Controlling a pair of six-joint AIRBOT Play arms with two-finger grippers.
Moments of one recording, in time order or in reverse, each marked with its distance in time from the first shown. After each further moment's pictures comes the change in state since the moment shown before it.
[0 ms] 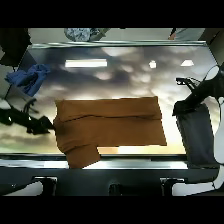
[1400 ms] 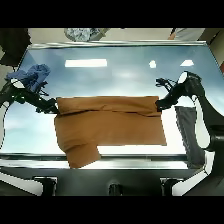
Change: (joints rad) left arm -0.110 -0.442 0.568 0.020 -0.038 0.015; right arm 0.163 -0.224 0.099 0.024 -0.233 0.027
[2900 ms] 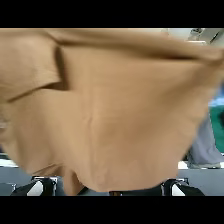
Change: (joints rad) left arm 0.132 0.777 0.281 -0.073 0.309 -0.153; right arm -0.115 0.726 0.172 -0.008 0.007 -0.043
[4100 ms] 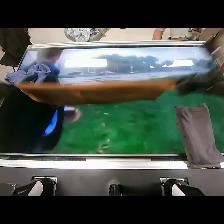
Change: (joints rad) left arm 0.017 0.186 -0.539 -0.043 0.224 0.089; right arm -0.008 0.099 -0.453 0.357 -0.473 -0.222
